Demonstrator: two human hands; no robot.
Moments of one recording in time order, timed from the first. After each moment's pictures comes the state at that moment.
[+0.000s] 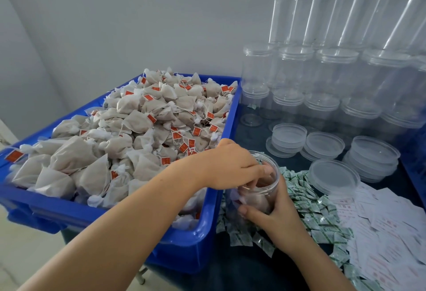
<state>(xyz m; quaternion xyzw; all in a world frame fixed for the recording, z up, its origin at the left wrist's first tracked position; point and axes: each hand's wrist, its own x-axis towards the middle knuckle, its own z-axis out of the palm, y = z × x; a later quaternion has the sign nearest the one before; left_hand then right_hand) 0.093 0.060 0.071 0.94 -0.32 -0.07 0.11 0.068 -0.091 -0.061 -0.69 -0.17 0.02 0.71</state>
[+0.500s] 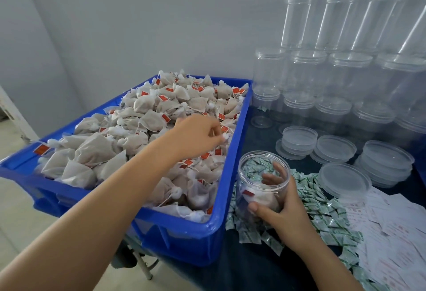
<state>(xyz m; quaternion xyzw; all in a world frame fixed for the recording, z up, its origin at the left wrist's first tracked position) 0.102 0.124 0.089 0.98 -0.10 0.04 0.15 0.067 -0.093 -0.060 -0.70 -0.16 0.01 0.69</state>
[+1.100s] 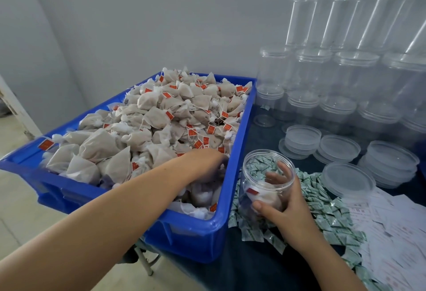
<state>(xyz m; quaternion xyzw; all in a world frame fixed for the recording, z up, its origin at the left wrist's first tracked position) 0.114 0.118 0.027 0.98 -0.14 -0.11 0.04 0.066 -0.093 -0.061 -0.71 -0.16 0.00 0.68</state>
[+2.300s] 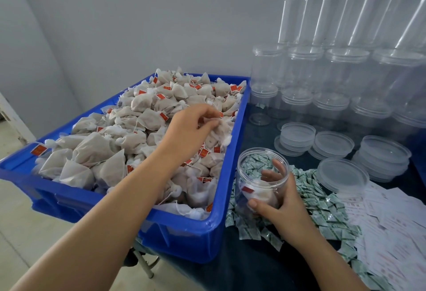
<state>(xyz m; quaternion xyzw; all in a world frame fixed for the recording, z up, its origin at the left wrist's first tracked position) 0.100 0.128 0.069 0.89 -0.10 0.23 0.39 0.068 -0.093 -0.061 -0.72 -0.16 0.00 0.68</state>
